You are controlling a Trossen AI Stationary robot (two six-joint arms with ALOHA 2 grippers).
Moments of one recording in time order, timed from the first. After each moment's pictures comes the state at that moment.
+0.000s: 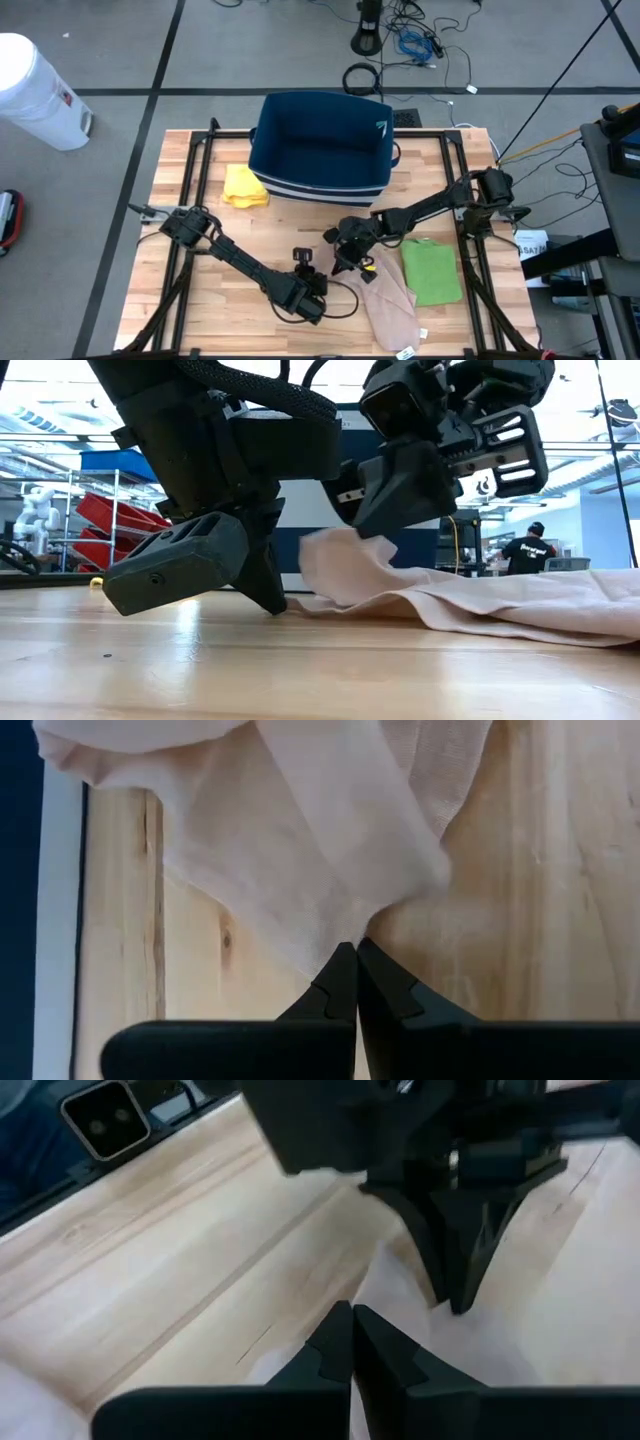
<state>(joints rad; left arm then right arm) -0.51 2.18 1.51 -0.78 -0.63 -0.38 0.14 1.82 0.93 0.20 -0.47 -0.35</state>
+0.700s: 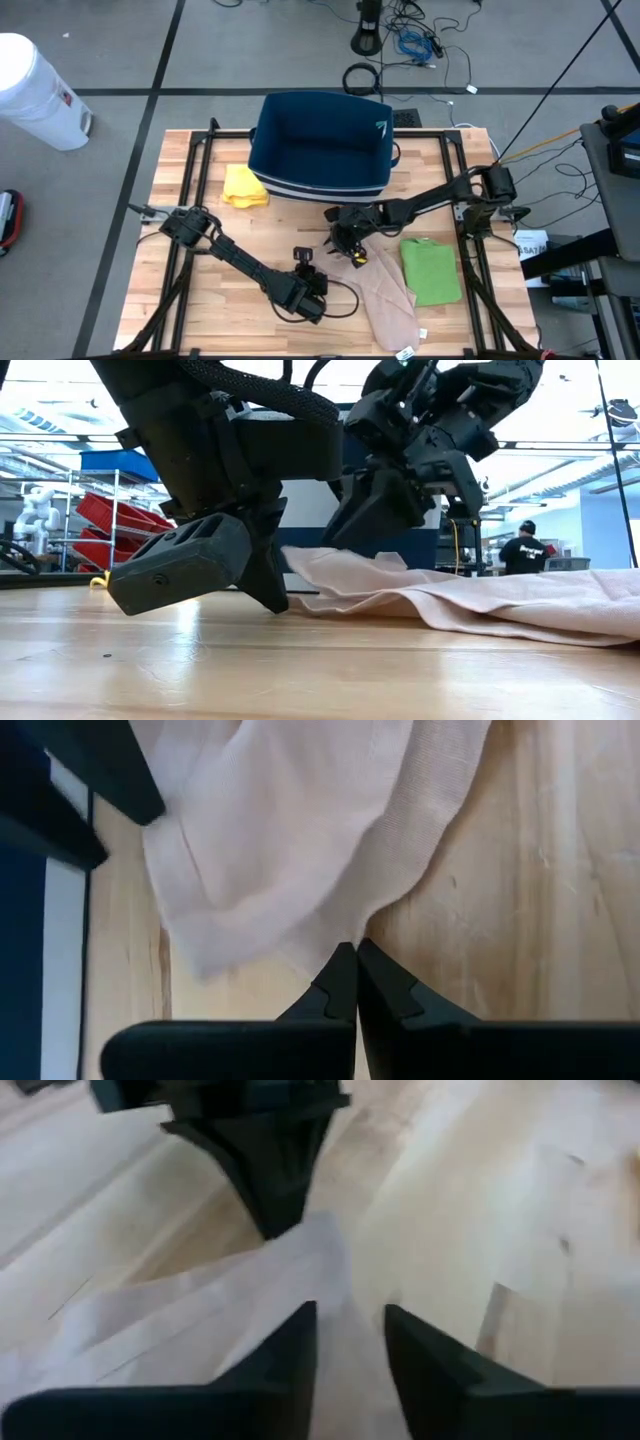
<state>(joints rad) -0.51 2.18 1.51 -0.78 -0.64 -0.36 0.07 1.79 0.93 0.16 -0.22 -0.41</state>
